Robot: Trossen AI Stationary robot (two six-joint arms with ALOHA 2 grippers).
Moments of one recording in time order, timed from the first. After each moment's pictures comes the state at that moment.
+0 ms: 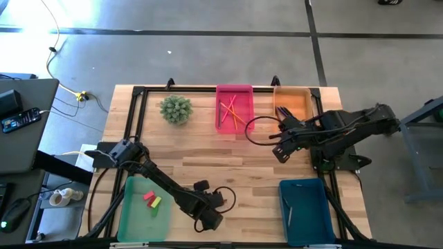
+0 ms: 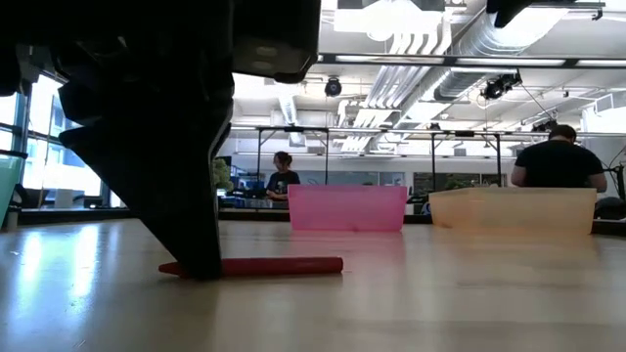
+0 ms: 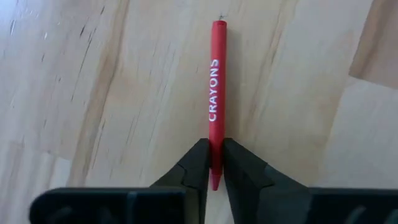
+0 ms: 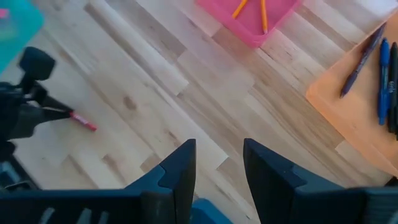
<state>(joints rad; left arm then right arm) -0.46 2.21 1.54 -0.76 -0.30 -0.83 0.28 1.27 1.46 -1.38 0.29 1.04</state>
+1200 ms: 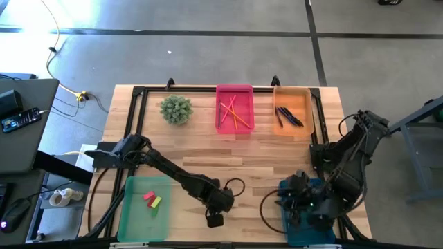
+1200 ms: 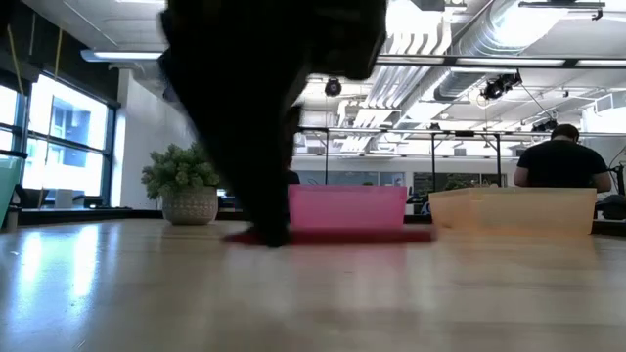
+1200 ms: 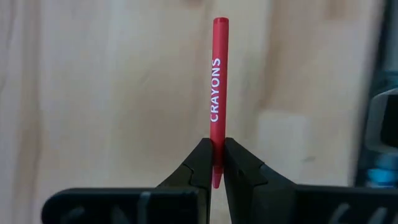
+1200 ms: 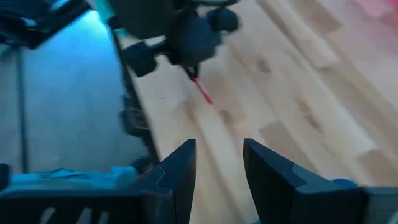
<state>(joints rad) -0.34 2.14 1.53 -0.58 0.07 -0.61 0.92 1.47 1.46 -1.06 0.56 1.31</state>
